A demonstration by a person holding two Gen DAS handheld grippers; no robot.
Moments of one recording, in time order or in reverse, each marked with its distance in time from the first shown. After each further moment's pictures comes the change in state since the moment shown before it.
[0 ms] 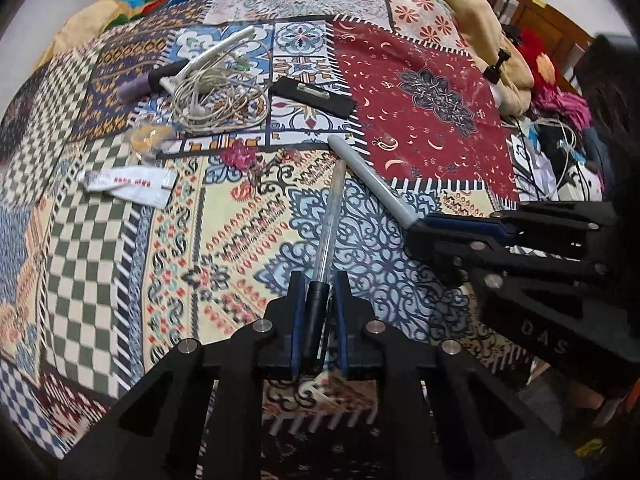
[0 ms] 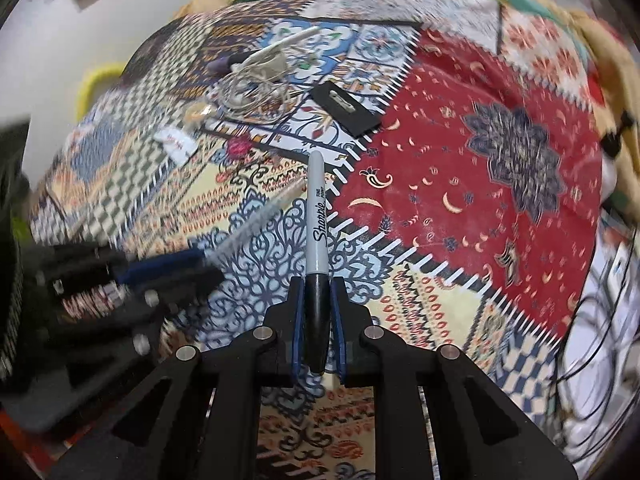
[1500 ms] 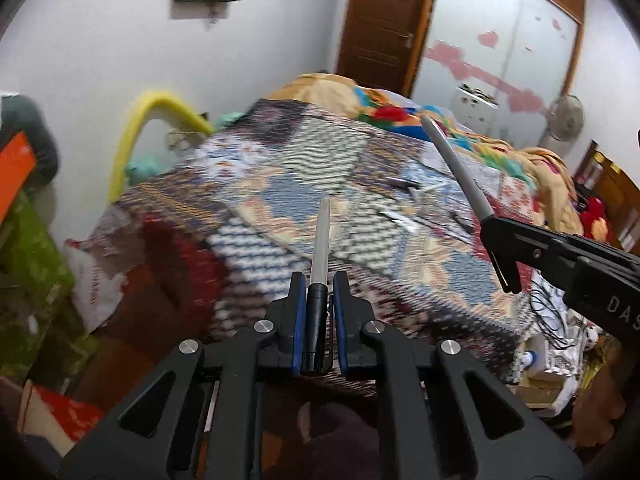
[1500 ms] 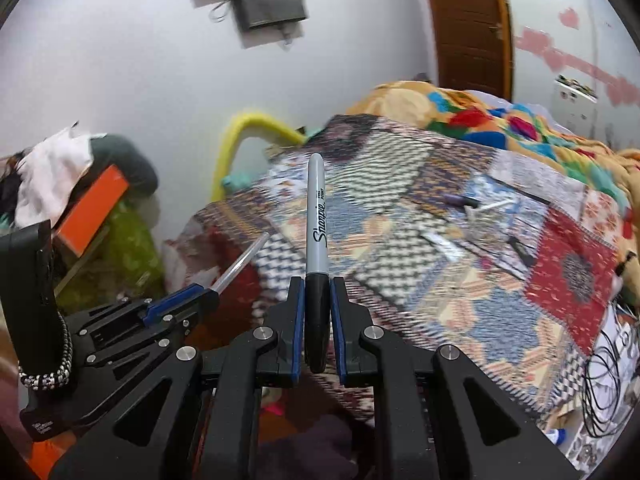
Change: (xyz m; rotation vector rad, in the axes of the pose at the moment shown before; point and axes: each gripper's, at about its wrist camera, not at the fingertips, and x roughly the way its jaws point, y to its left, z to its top) left arm -0.329 0.106 -0.206 -0.457 -0.406 0.338; right arm -0.188 0.253 -0.058 -0.298 -0.307 0.226
